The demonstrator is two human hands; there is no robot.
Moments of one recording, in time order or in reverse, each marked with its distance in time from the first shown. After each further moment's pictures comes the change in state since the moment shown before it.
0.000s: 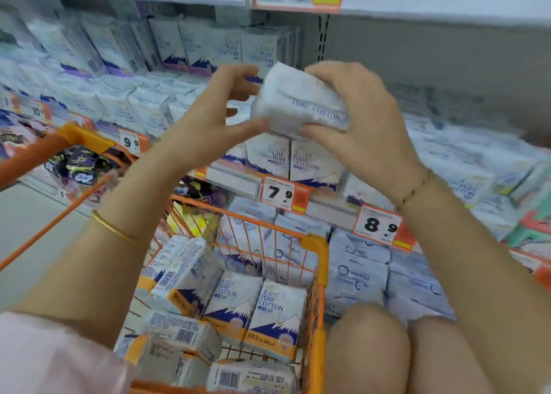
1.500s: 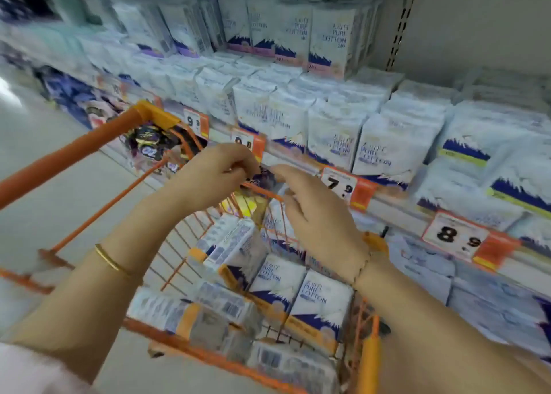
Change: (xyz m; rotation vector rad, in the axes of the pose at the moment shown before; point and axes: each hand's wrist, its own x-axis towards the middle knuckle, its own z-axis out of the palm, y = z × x) left_hand -0.068 -0.065 -0.029 0.360 -0.138 -0.282; right_hand -0.052 -0.055 0.119 0.353 -0.412 0.119
